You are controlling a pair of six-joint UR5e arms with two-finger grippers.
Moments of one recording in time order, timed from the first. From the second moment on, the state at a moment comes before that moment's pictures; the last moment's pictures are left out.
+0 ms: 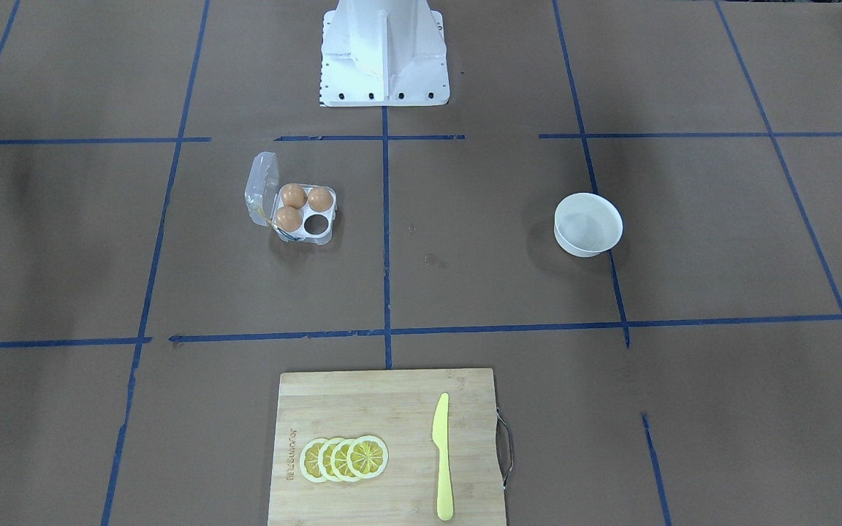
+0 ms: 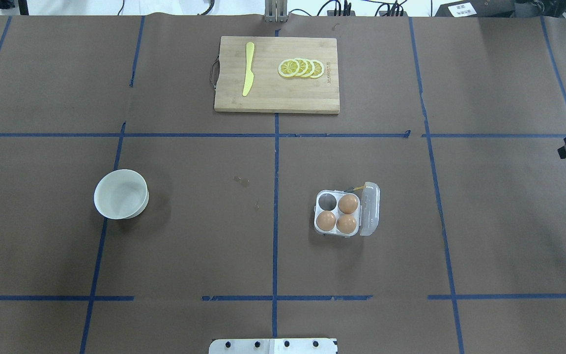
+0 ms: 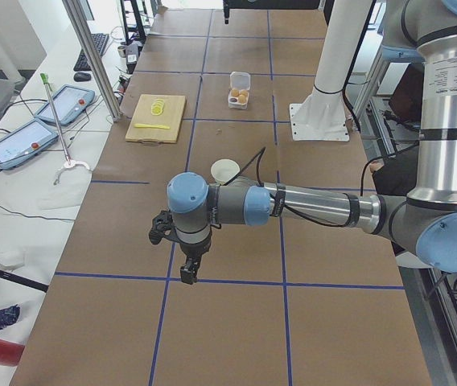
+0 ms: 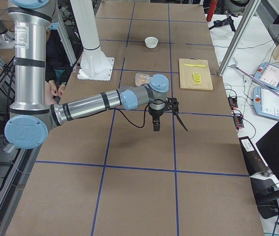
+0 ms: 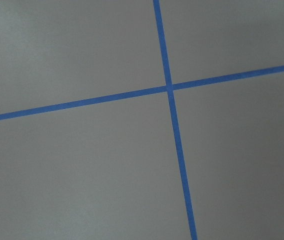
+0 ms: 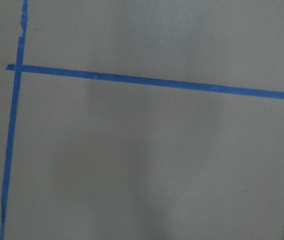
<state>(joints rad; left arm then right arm) -1.59 -1.53 -1.73 -1.46 -2.29 0.27 1.20 -1.64 1.94 -1.51 2.30 0.42</state>
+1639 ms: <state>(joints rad) -1.59 -1.55 -1.73 -1.46 -2.32 0.28 0.54 -1.21 1.96 -1.31 1.90 1.38</state>
